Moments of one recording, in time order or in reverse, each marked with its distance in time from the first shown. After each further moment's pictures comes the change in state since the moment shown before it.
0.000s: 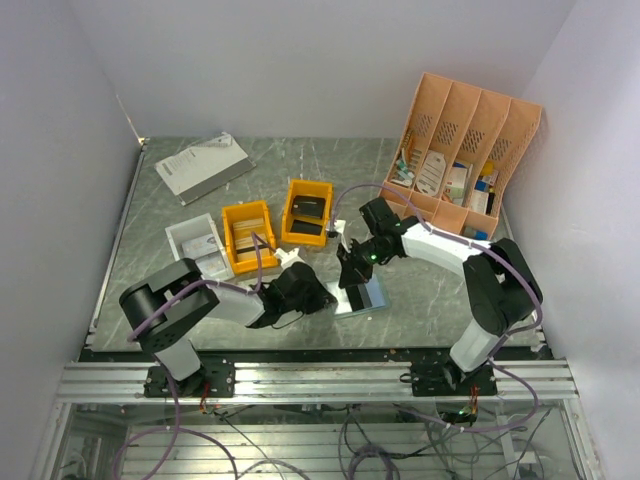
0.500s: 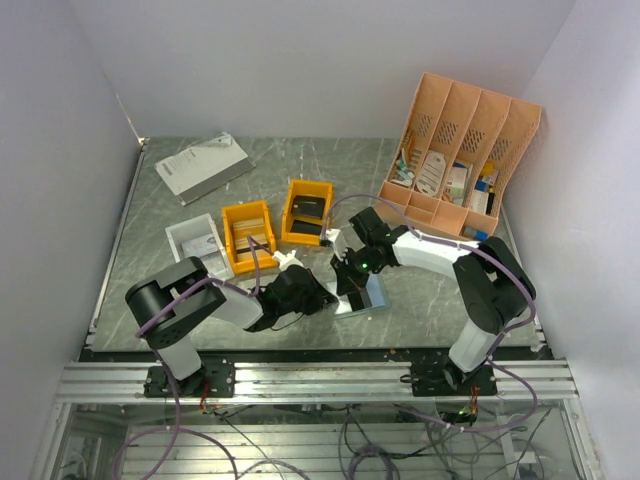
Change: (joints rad) left arm 0.010 0.039 -0.059 0.167 0.026 -0.036; right arm 0.069 0.038 -0.061 0.103 0.129 0.162
